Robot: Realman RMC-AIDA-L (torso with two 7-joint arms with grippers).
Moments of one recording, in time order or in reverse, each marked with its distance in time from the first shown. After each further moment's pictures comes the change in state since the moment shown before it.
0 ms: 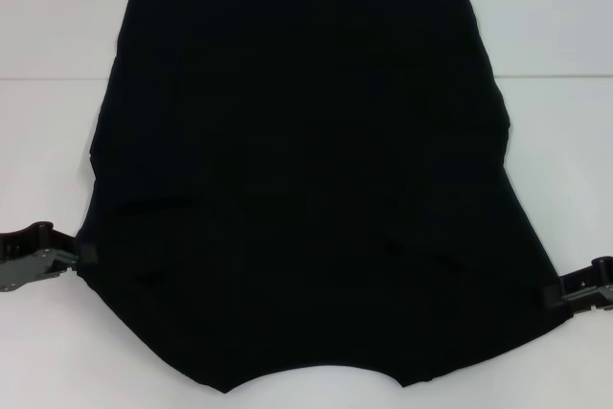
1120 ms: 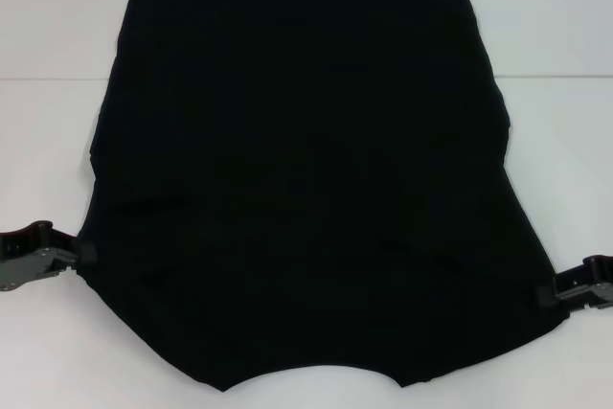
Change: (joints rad) left arm -0.001 0.004 -0.005 -0.019 0.000 -0.022 0.000; right arm 0.010 0.019 -0.013 -0.017 -0.012 0.007 0.026
